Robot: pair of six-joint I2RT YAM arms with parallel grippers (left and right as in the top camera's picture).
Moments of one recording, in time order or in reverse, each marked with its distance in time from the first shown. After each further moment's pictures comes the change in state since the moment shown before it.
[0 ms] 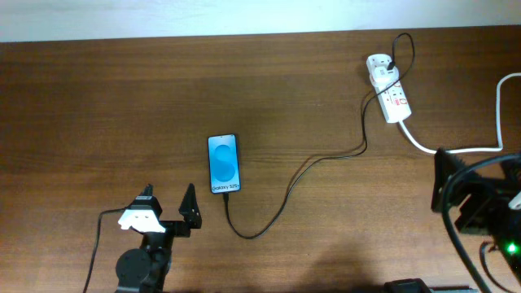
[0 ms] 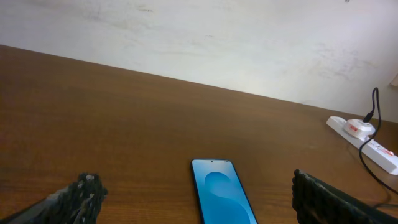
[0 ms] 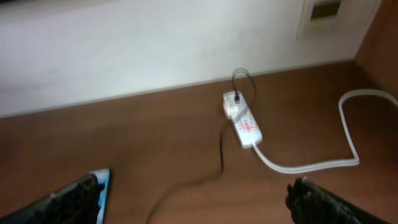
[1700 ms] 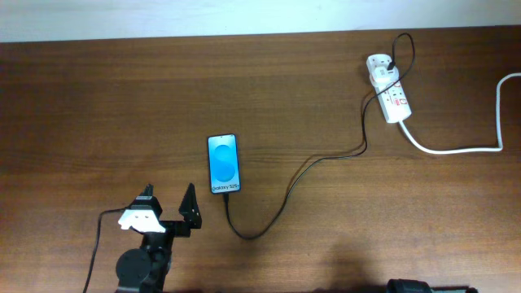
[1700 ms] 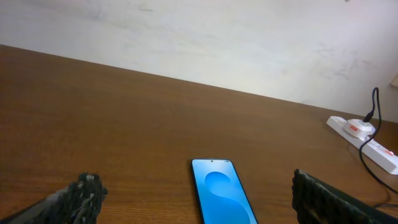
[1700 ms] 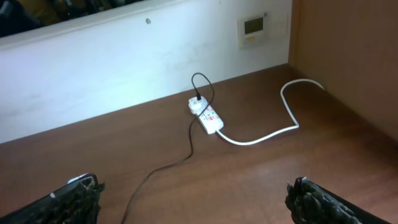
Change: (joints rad) left arm 0.000 0.000 0.000 0.000 0.000 0.000; right arm -0.199 -0.466 -0.020 -0.259 0.004 -0.004
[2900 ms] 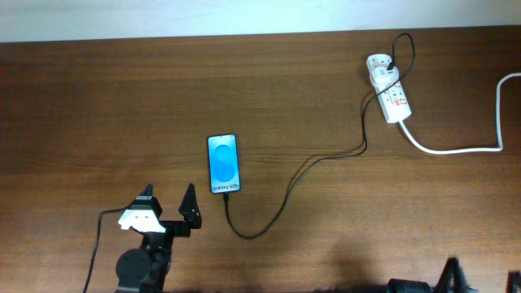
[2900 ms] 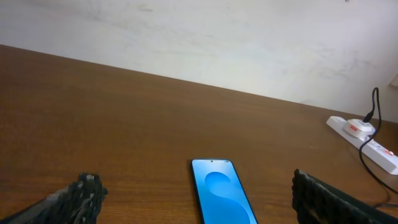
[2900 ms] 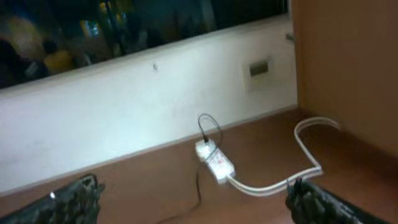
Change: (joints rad) left arm 0.000 0.000 0.000 0.000 0.000 0.000; right arm -0.031 -0.386 -0.616 0.521 -0.010 0.023
